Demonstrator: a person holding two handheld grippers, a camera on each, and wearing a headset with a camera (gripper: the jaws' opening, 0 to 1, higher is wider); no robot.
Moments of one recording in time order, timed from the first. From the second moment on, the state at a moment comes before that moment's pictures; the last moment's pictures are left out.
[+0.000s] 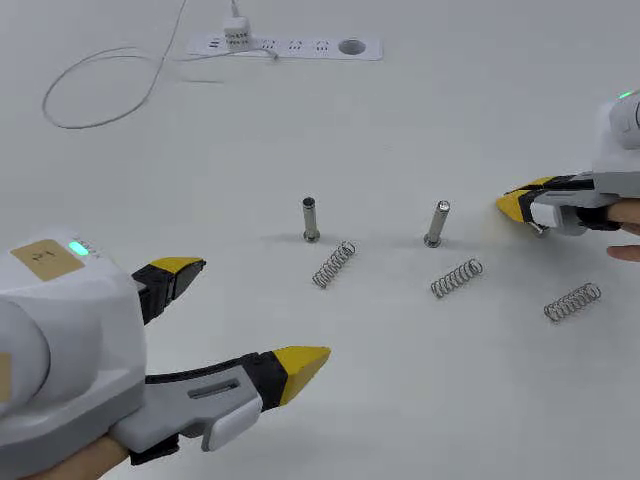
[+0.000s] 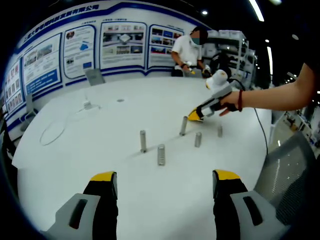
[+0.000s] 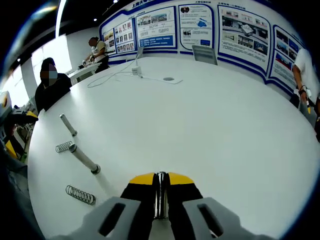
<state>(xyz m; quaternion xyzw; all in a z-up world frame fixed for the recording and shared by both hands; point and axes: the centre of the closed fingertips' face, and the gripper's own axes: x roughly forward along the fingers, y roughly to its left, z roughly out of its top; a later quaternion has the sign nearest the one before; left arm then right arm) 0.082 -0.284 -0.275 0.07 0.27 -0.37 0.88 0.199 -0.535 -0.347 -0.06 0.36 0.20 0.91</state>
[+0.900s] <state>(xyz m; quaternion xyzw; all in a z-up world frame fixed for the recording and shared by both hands) 0.081 -0.284 -0.267 0.08 0.26 -0.37 0.89 0.196 -0.538 -0.328 -0.05 0.35 0.19 0.91</state>
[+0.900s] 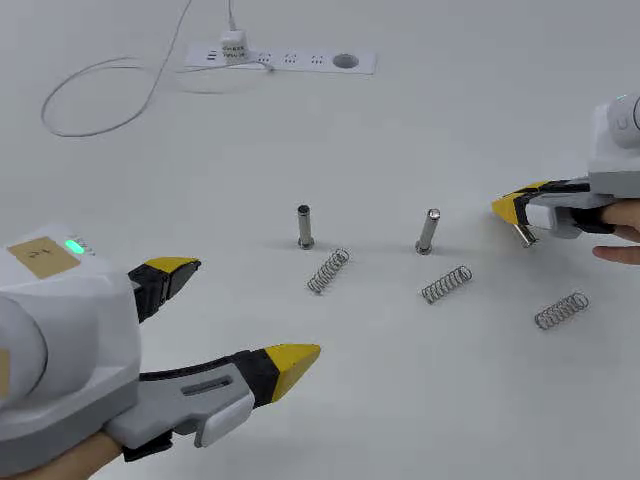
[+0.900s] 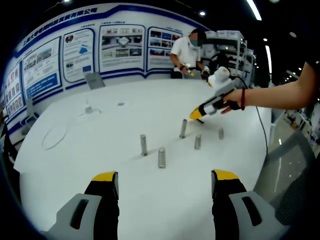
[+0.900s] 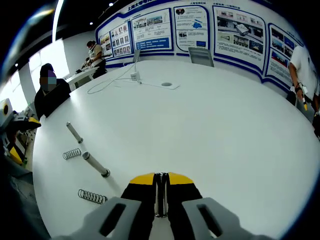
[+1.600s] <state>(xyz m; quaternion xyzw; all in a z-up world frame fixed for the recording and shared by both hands) 0.077 -0.288 -0.257 0.08 0.25 -0.38 0.89 0.164 -0.539 -0.304 -0.05 0.34 0.18 0.92</state>
